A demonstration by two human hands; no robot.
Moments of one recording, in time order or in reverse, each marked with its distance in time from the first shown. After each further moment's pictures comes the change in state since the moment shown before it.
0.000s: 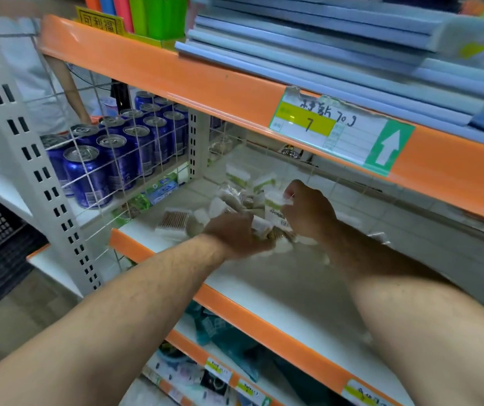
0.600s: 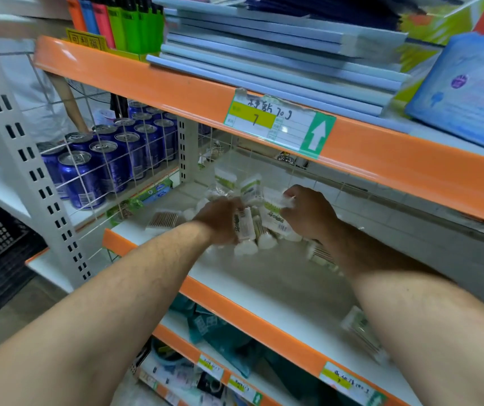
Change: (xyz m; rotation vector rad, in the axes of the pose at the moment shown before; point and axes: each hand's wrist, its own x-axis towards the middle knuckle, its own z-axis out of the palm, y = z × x) left_hand -0.009 0.021 -0.024 -0.099 0.027 -0.041; right_hand -0.031 0.027 -0.032 0.069 -0.024 0.017
